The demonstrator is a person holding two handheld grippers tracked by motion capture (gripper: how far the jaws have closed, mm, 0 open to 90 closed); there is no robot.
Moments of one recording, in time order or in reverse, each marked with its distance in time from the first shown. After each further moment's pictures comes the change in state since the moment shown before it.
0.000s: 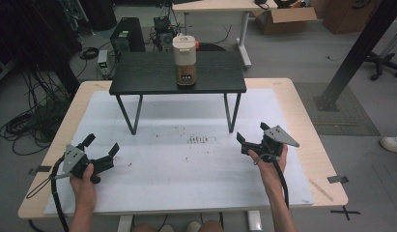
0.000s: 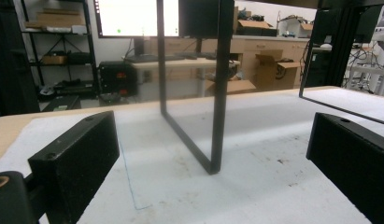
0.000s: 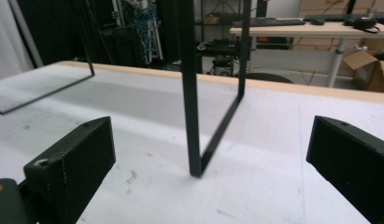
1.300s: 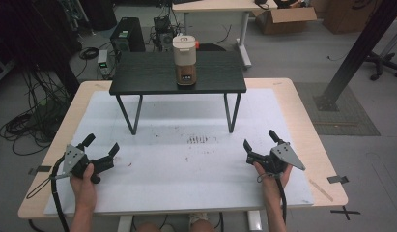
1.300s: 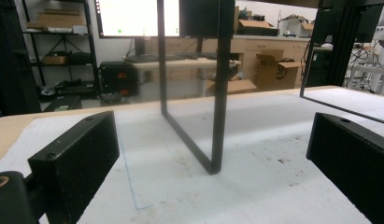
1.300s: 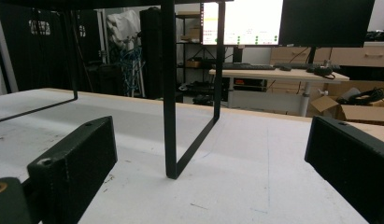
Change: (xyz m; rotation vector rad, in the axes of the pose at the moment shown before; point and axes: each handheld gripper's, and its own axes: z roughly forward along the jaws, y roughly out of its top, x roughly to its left) left arm -0.001 0.000 0.000 0.000 0.004 0.004; right arm -0.002 -0.036 -0.025 -0.205 -0.079 -0.052
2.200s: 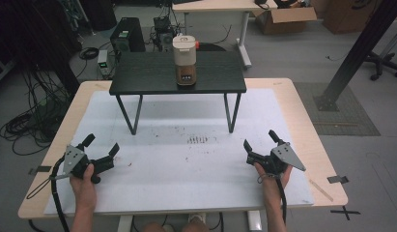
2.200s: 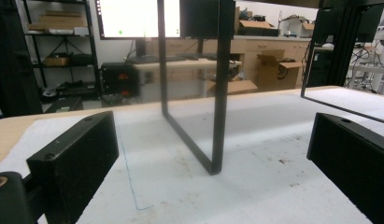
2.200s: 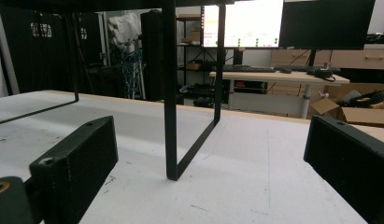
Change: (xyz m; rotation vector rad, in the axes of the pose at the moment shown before) left arm -0.001 0.000 0.000 -0.003 0.003 0.004; right arm 0.000 0.000 -0.001 -0.010 0.003 0.001
